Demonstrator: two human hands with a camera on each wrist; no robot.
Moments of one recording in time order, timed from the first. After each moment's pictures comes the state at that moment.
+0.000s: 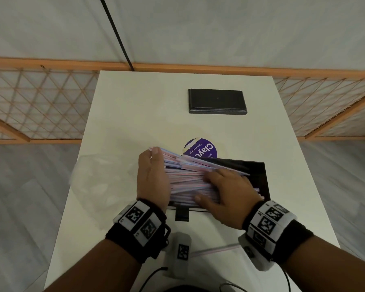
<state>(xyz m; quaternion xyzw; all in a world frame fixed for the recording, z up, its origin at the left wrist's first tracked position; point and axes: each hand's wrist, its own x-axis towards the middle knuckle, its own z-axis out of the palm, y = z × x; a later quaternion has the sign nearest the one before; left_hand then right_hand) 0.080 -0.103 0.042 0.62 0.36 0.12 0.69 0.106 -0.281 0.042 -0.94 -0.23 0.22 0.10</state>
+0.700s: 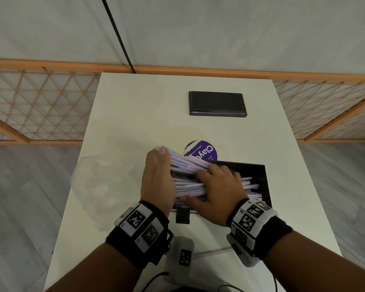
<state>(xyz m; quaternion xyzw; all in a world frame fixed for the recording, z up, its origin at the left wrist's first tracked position) 0.077 -0.111 0.050 0.63 0.29 0.12 0.71 0.106 -0.253 0.041 -0.95 -0.22 0.20 0.06</state>
